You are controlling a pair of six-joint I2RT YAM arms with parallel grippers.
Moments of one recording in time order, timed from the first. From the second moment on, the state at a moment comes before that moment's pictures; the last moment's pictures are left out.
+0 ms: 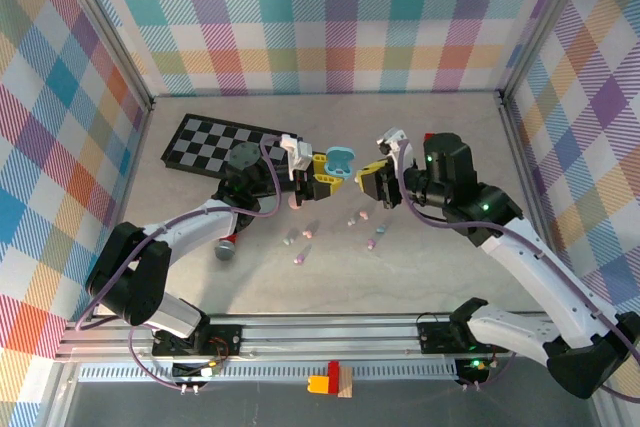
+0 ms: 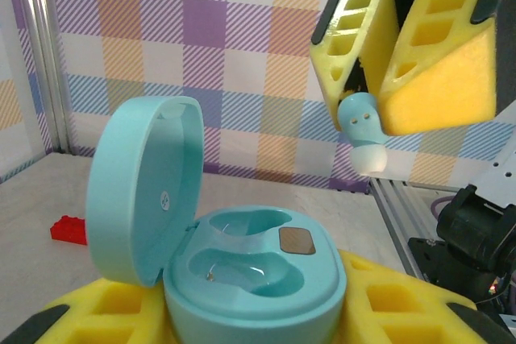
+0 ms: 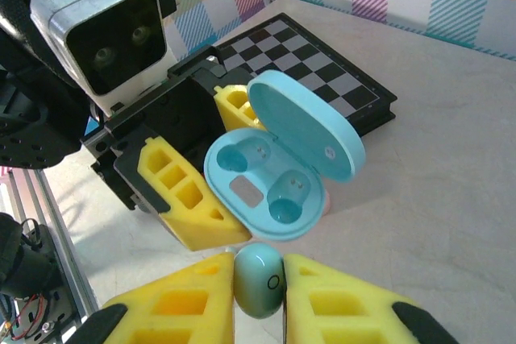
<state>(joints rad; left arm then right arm) -0.52 1.48 0.83 0.73 0.93 -0.11 0.61 1.04 1.13 -0.53 -0.35 0.09</state>
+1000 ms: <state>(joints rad) -0.51 1.48 0.83 0.68 0.99 -0.10 0.62 1.20 1.19 -0.53 -0.37 0.04</state>
